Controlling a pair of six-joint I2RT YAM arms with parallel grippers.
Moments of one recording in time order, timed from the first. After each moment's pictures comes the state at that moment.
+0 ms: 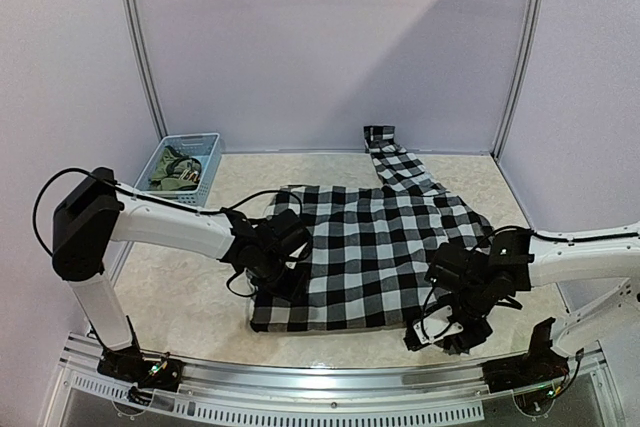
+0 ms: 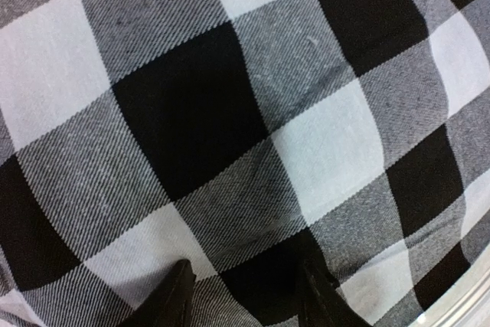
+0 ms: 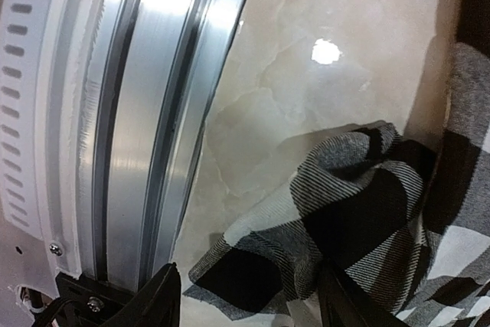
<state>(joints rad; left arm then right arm) -0.98 1.81 1.05 -0.48 -0.01 -0.55 1.08 1.26 0.73 -0.94 -0.09 -0.78</state>
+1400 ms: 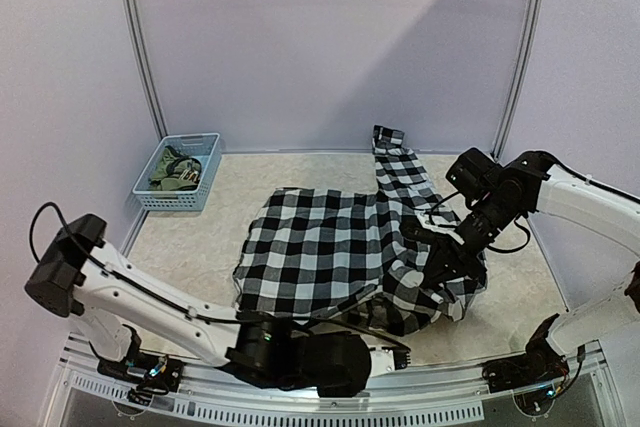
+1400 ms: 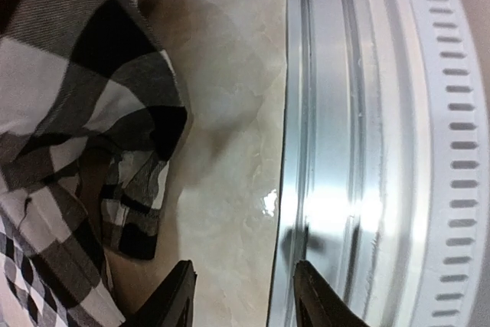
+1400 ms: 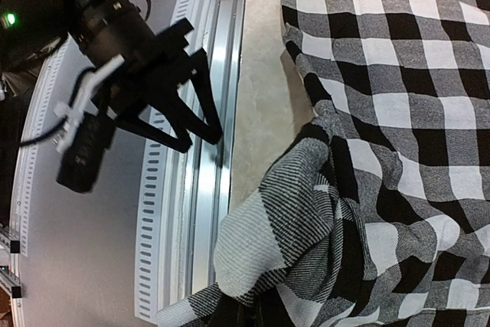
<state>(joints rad) -1.64 1.79 1.12 -0.24 -0.41 0.07 0.68 1.33 1.12 -1.11 -0.73 -0.74</state>
